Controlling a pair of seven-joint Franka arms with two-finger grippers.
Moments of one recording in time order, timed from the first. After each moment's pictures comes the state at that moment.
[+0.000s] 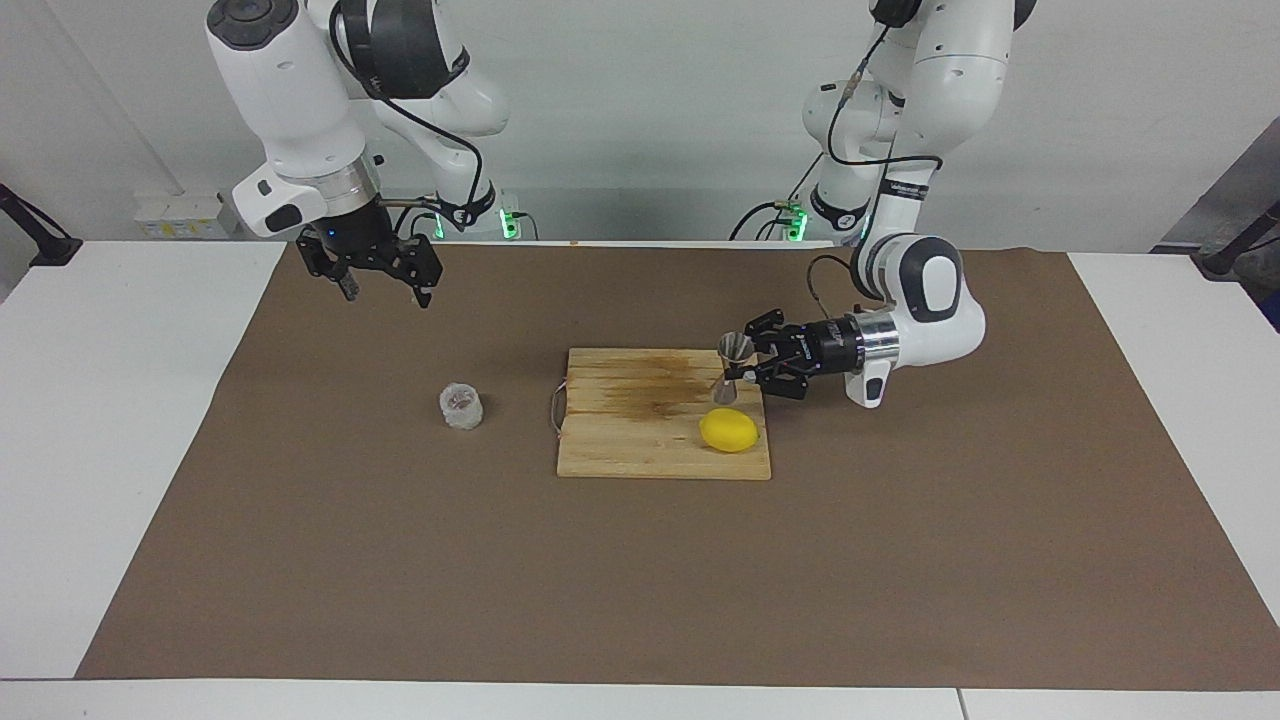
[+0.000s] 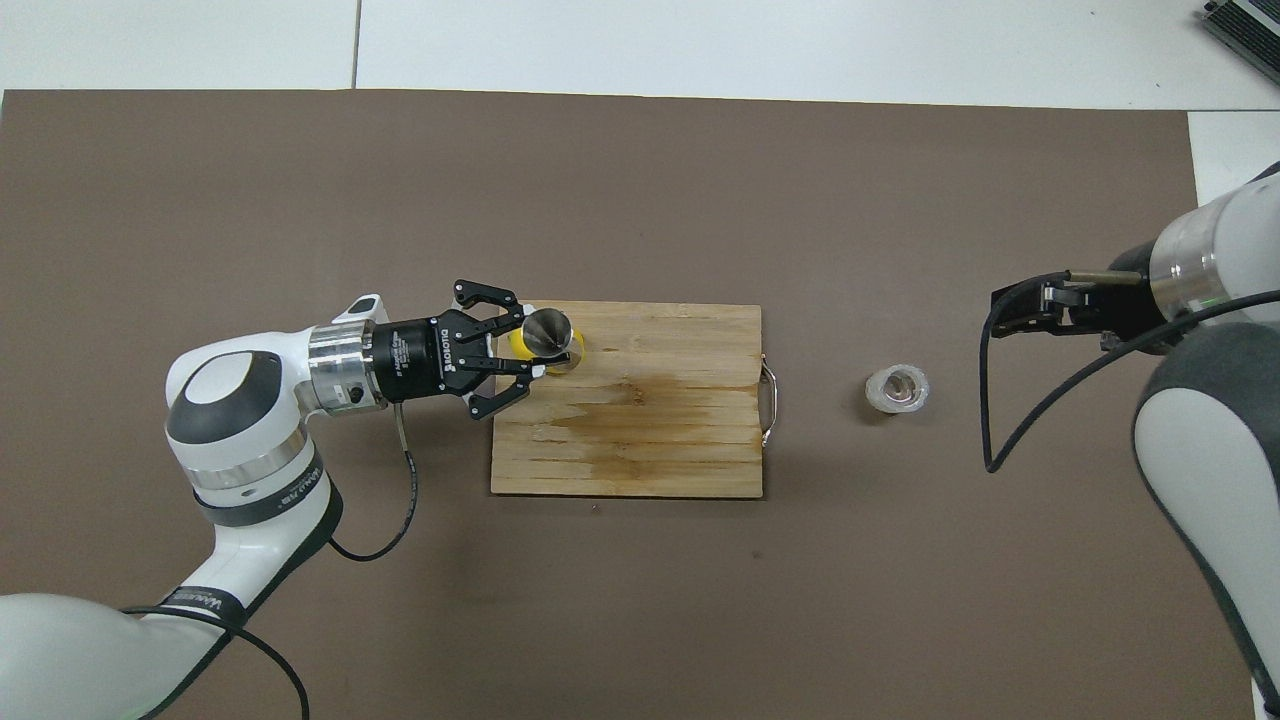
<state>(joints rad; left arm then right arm) -0.11 0.23 -0.14 -2.17 -1.80 1.85 -0.71 -0.07 -0.01 0.17 -1.68 0.00 1.68 0.23</state>
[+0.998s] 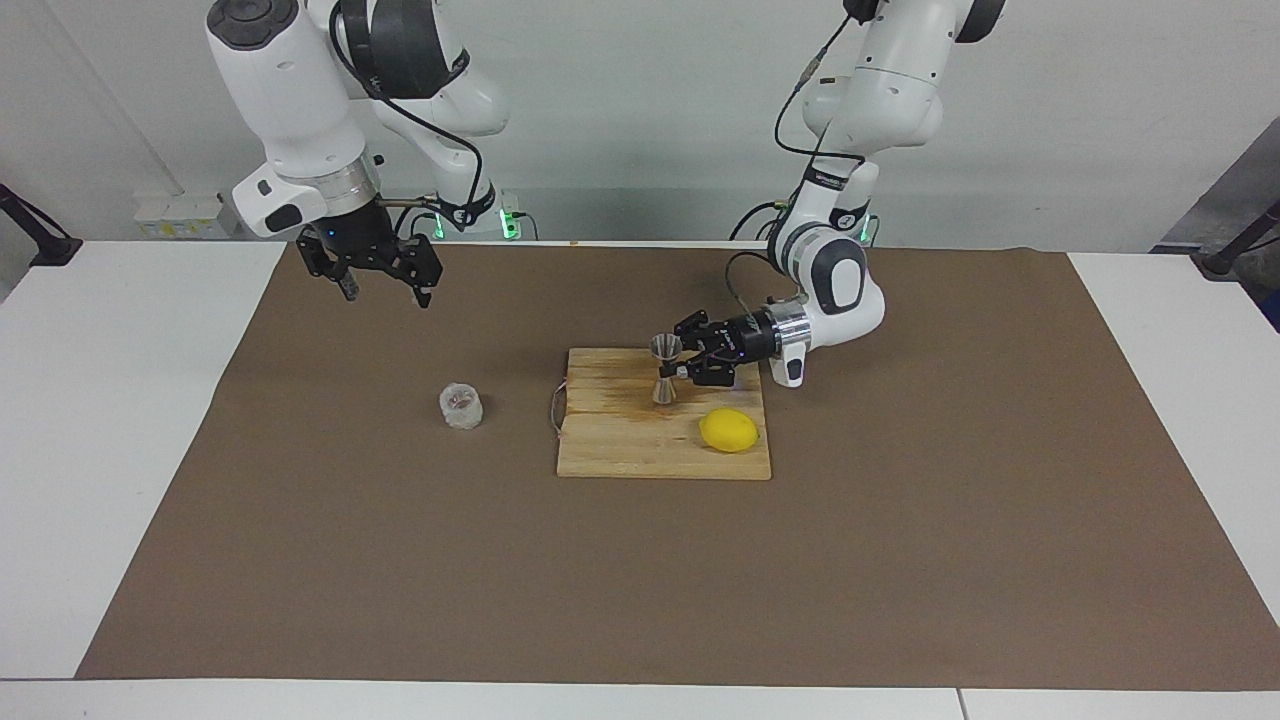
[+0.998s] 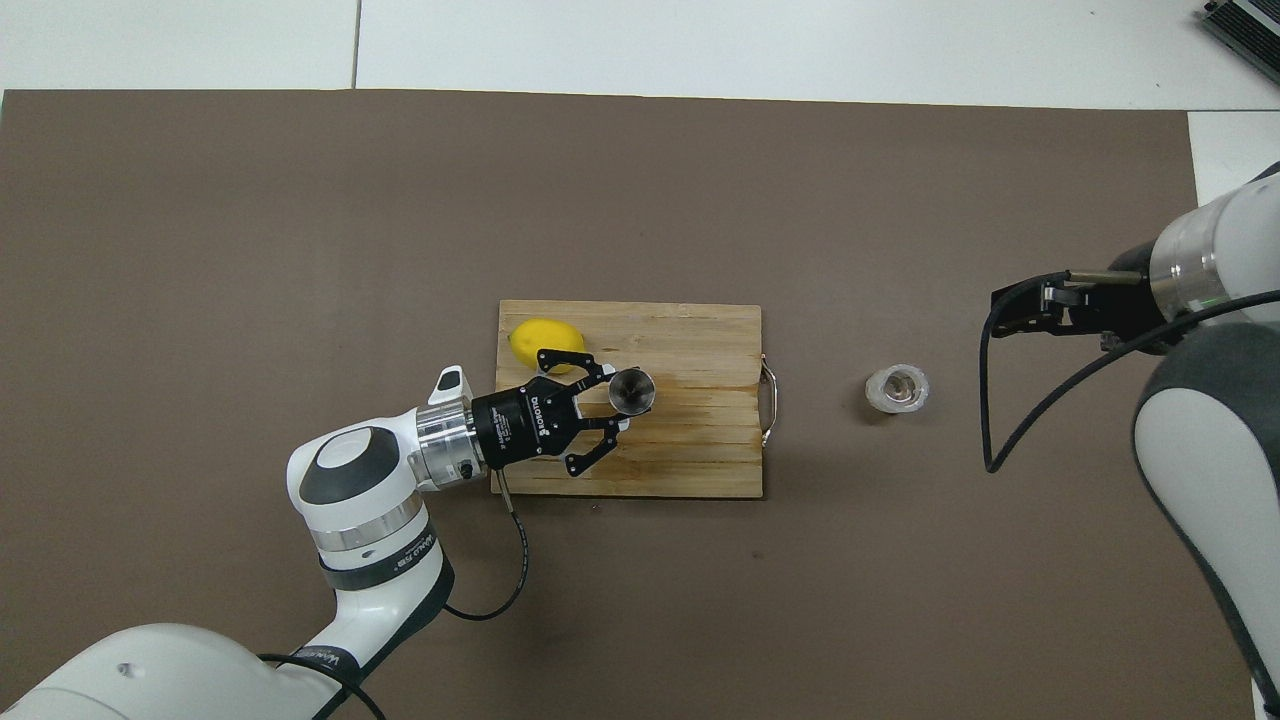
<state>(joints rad) -0.31 0.25 -0.14 -2.29 -2.10 1.99 -0.41 -0.07 -0.01 0.17 -1.68 0.00 1.68 0.23</state>
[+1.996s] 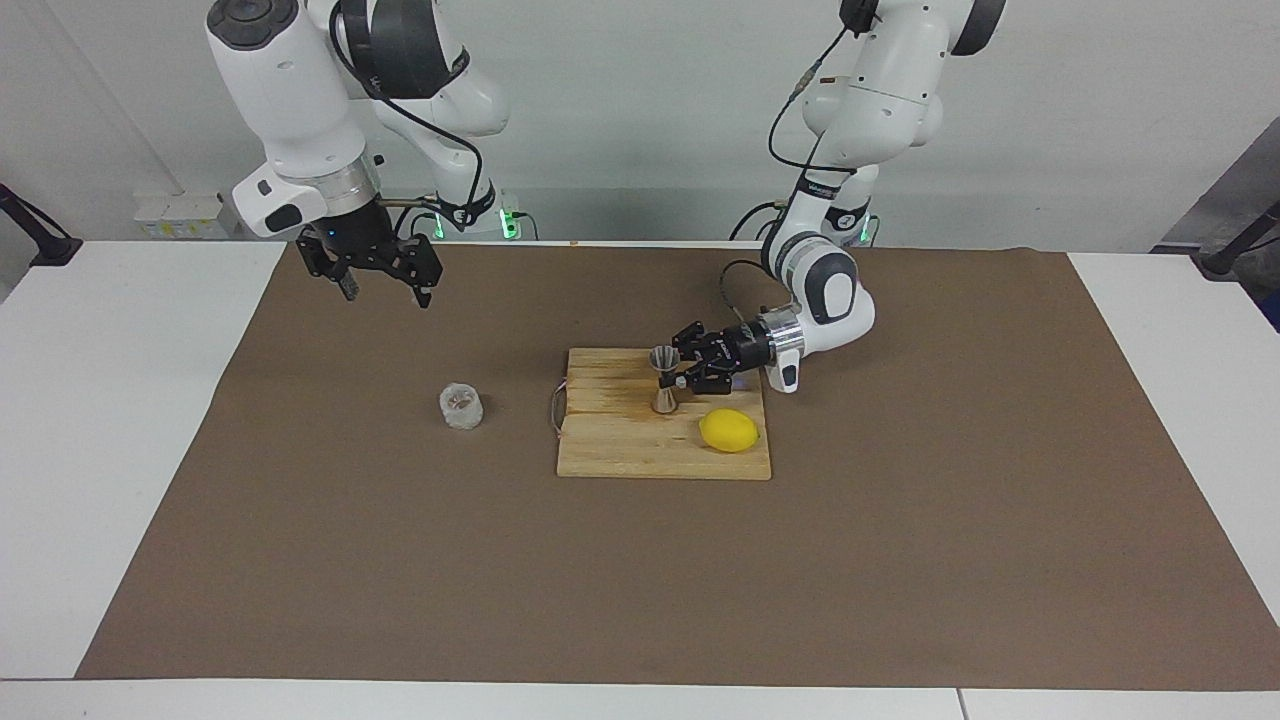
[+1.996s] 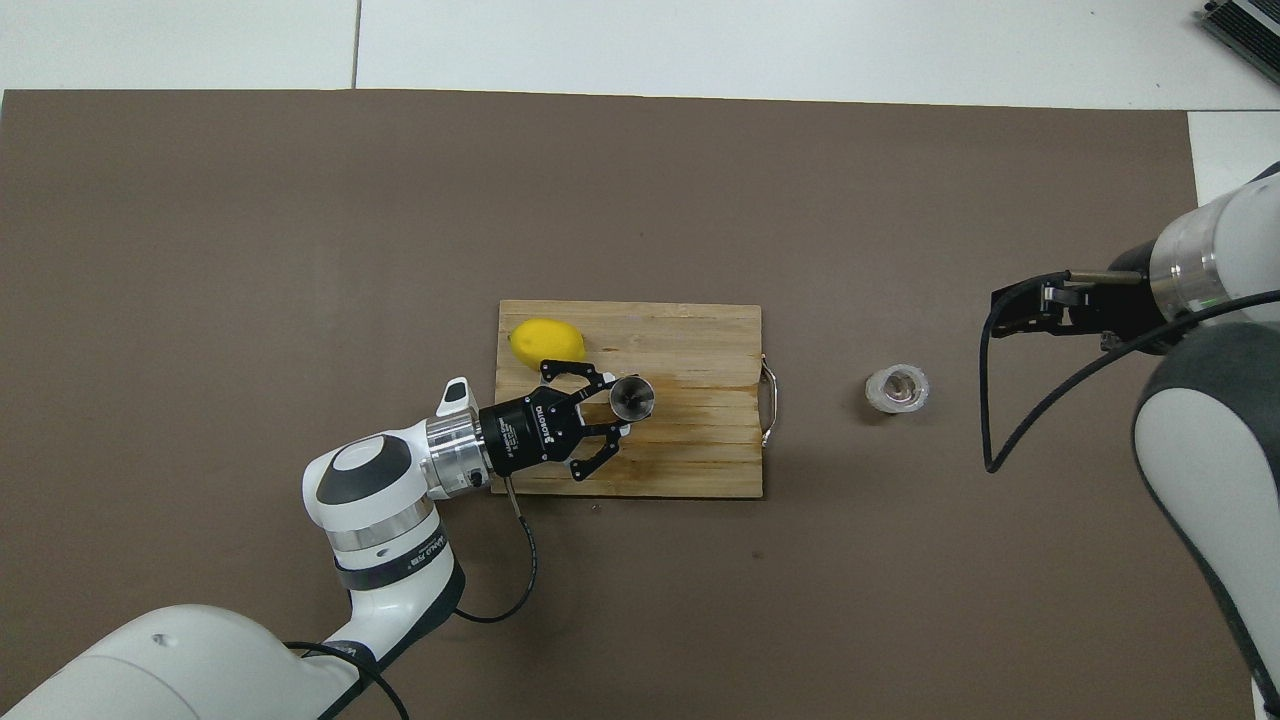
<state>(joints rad) -0.32 0.30 -0.14 -2.30 -2.15 1.99 -0.33 -0.07 -0.01 0.17 -1.68 0.00 1.68 0.23</state>
